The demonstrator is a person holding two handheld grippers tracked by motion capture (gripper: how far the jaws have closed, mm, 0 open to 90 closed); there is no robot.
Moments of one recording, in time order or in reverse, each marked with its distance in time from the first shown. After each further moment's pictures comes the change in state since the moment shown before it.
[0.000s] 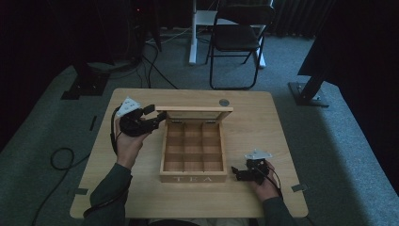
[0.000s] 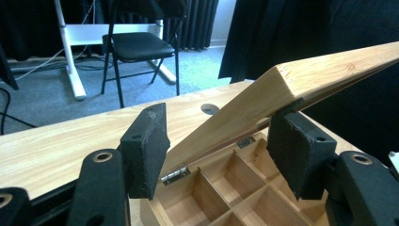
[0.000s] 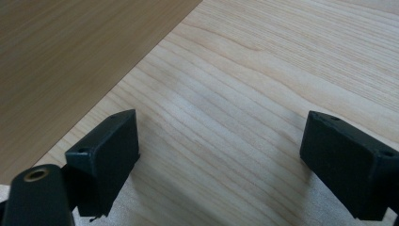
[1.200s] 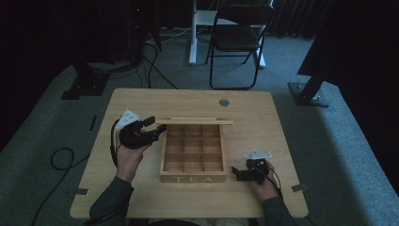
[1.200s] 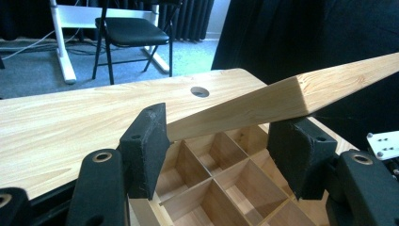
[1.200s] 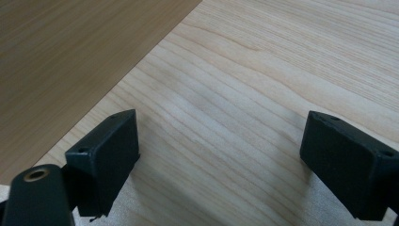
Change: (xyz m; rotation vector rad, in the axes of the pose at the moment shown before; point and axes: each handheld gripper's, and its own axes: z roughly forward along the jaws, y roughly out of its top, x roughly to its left) left arm -0.012 -0.027 -0.012 0.025 -0.020 -0.053; right arm 0.000 0.000 0.000 0.000 0.000 0.000
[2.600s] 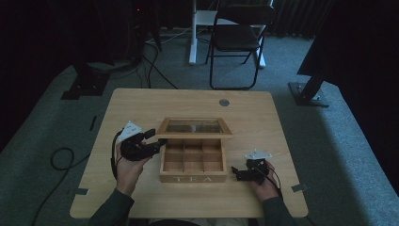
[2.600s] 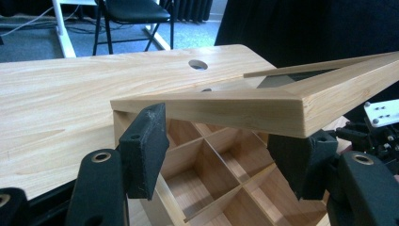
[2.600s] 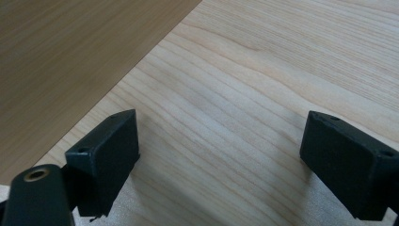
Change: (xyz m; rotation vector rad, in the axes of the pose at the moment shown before) left arm -0.015 -0.027 -0.010 0.069 0.016 -0.018; right arm 0.000 0.000 0.000 -0.001 -0.001 0.001
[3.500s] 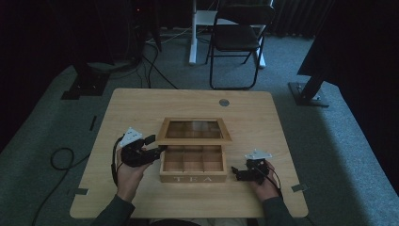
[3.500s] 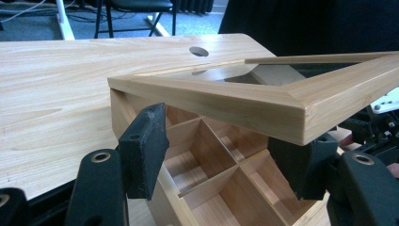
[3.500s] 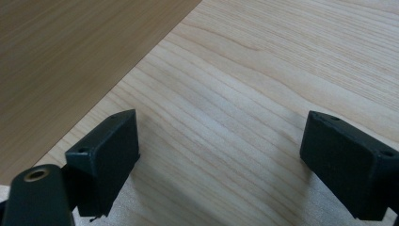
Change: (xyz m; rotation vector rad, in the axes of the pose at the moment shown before) left arm -0.005 -0.015 -0.002 0.027 0.011 -0.022; right arm 0.000 0.000 0.000 0.000 0.000 -0.001
